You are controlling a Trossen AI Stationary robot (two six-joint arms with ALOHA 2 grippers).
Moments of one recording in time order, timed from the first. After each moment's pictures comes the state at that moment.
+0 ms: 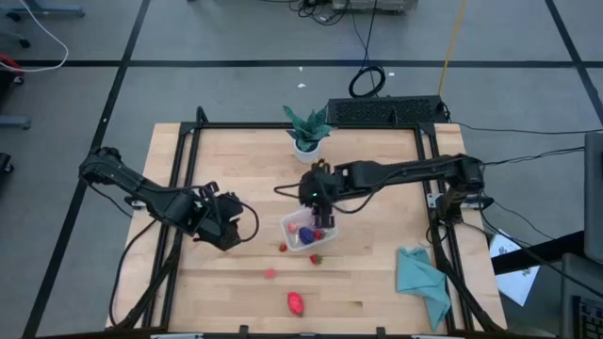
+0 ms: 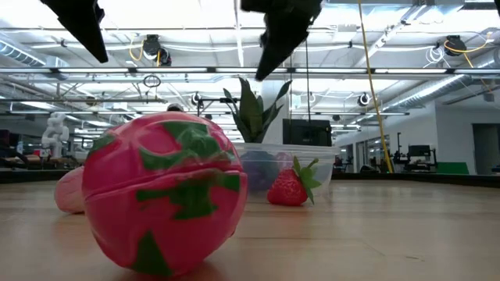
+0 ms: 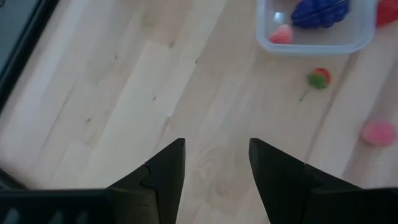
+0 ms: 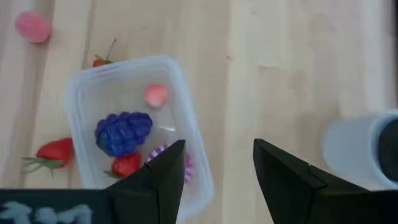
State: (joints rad) left arm -0.47 1.30 1.17 -1.23 -0.47 -0.84; right arm 0.05 1.80 1.60 -0.86 0.14 -0.08
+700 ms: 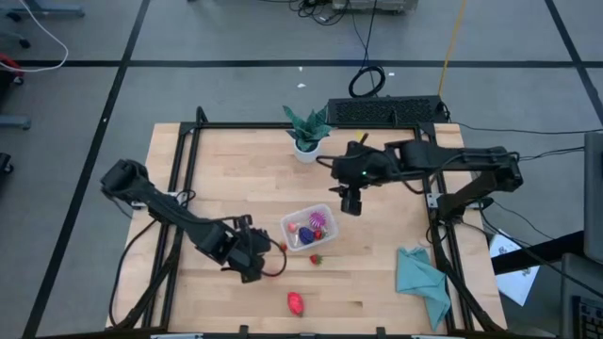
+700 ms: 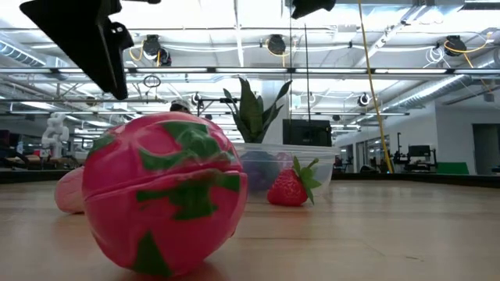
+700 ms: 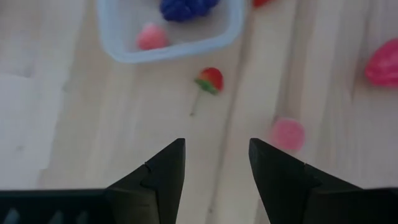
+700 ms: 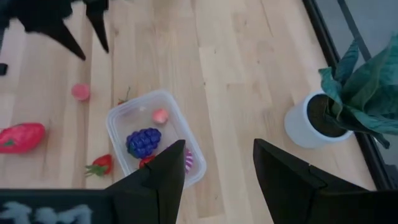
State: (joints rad) left arm -0.53 1.60 1.17 -0.84 -0.32 -0.67; right arm 0.04 1.48 1.60 -0.98 0.16 0.10
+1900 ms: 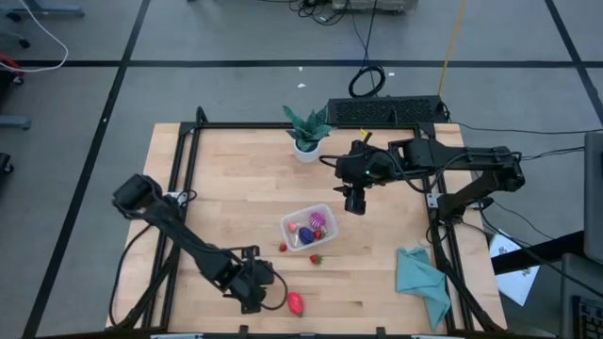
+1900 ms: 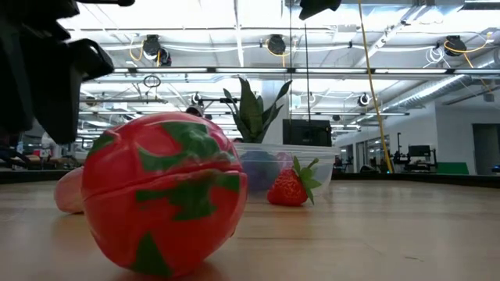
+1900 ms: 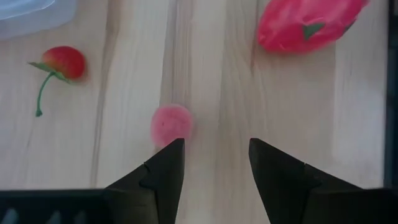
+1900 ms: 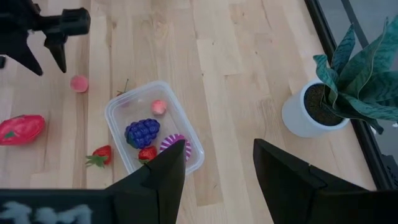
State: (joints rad) left arm -0.67 1.78 1.17 -0.58 -0.21 -0.71; right arm 0.04 1.46 1.60 -1.03 0.16 0.11
